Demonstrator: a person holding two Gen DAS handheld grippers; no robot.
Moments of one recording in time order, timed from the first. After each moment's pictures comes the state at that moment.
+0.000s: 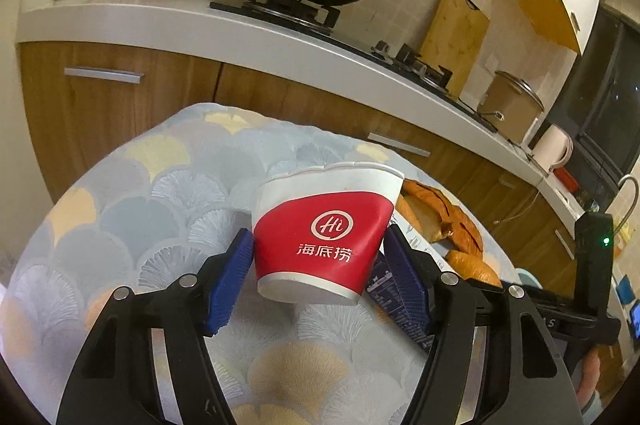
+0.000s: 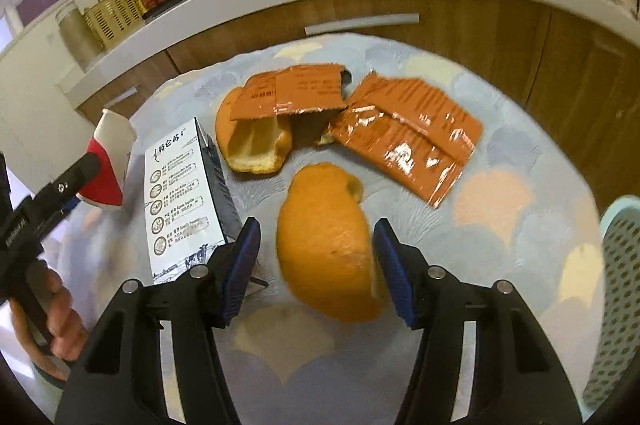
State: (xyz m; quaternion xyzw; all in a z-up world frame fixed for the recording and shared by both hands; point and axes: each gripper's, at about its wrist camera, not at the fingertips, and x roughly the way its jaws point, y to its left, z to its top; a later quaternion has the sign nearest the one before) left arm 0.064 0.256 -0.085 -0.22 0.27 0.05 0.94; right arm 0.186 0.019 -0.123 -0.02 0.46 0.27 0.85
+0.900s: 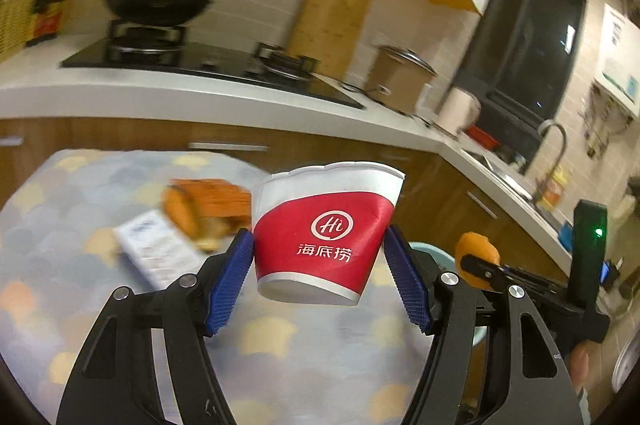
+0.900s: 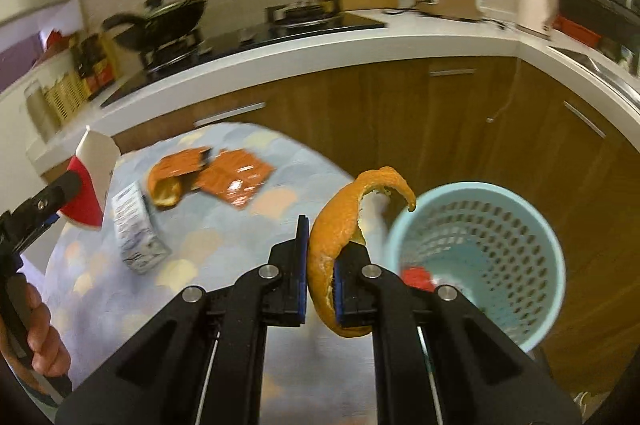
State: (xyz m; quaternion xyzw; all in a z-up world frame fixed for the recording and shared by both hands) left arm 0.064 0.084 -0.015 -0.15 0.25 -0.11 0.95; right arm 0.115 -0.175 -0.037 0.03 0.35 0.12 0.93
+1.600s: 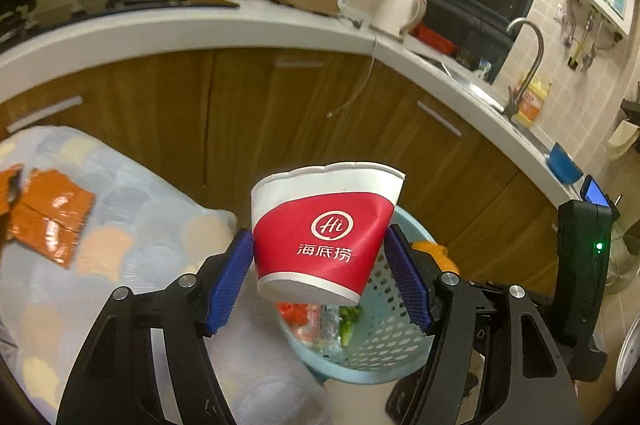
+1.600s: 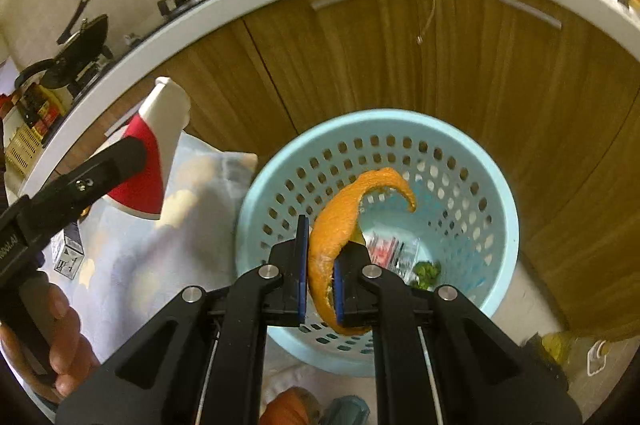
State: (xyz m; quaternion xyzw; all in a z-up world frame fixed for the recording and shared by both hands) left arm 0.187 -0.125 -0.081 -0.08 0.37 -0.22 0.90; right arm 0.166 -0.313 -0.114 0.12 0.45 0.07 0.88
